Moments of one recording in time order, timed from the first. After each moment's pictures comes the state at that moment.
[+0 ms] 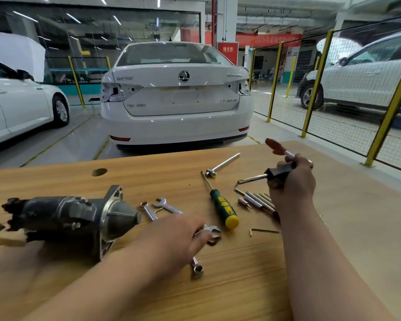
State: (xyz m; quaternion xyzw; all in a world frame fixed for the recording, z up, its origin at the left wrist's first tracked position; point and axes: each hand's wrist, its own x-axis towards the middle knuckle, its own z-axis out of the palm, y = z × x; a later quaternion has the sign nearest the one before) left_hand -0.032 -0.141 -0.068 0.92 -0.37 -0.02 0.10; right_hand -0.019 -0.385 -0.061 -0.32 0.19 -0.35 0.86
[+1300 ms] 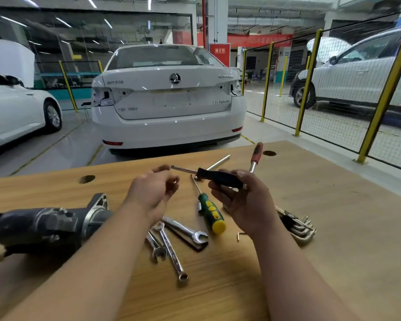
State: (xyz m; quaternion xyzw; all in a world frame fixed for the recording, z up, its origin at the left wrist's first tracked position) left_hand 0.027 -0.182 -0.039 0.54 0.02 -0.09 0.84; right_hand -0.040 -0.342 -0.073 -0.38 0.02 -0.14 0.91
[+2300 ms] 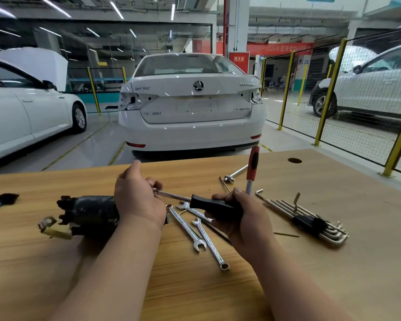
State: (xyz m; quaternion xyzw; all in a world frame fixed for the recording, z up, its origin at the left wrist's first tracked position) left_hand -0.001 -0.104 -0.023 0.38 0.12 0.14 0.91; right_hand -0.060 -0.256 -0.079 -0.46 0.03 -0.10 0.88
